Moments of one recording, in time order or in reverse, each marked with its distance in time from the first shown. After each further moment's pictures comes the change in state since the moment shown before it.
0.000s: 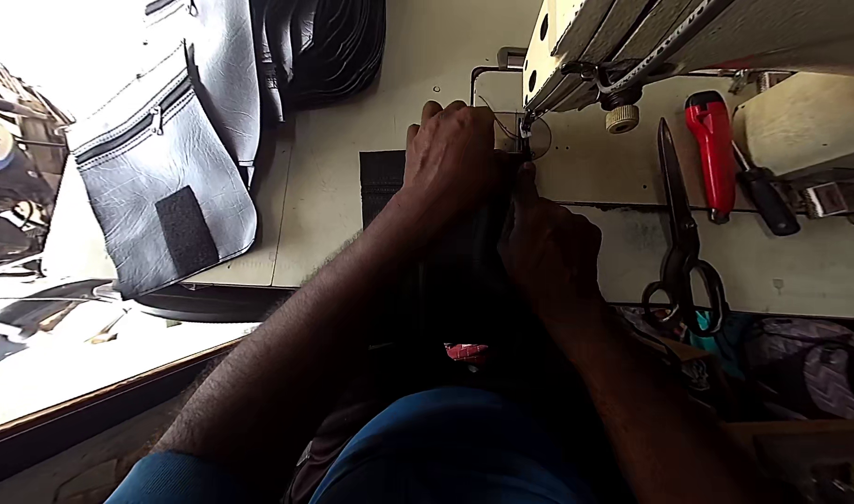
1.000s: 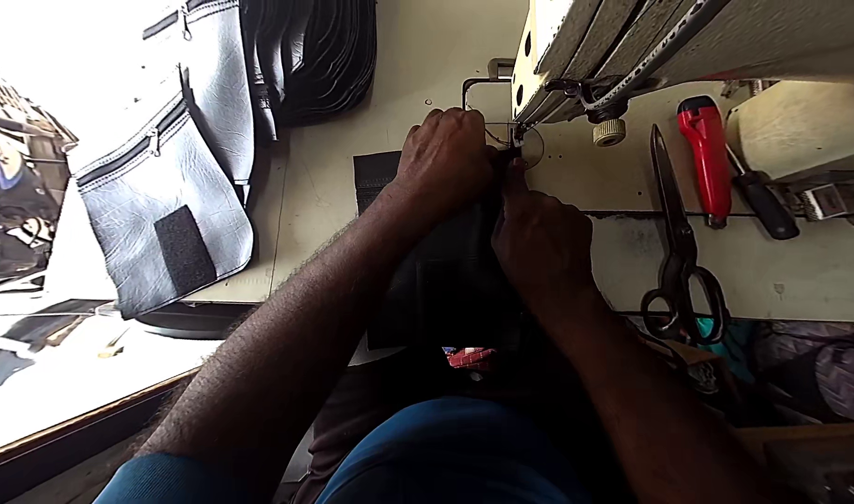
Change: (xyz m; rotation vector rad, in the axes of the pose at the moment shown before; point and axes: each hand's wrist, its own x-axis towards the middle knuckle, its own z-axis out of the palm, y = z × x) left_hand 0.020 0.000 -0.006 0.067 -0.116 0.036; right_hand 0.019 -0.003 -0.004 0.000 -0.009 -0.013
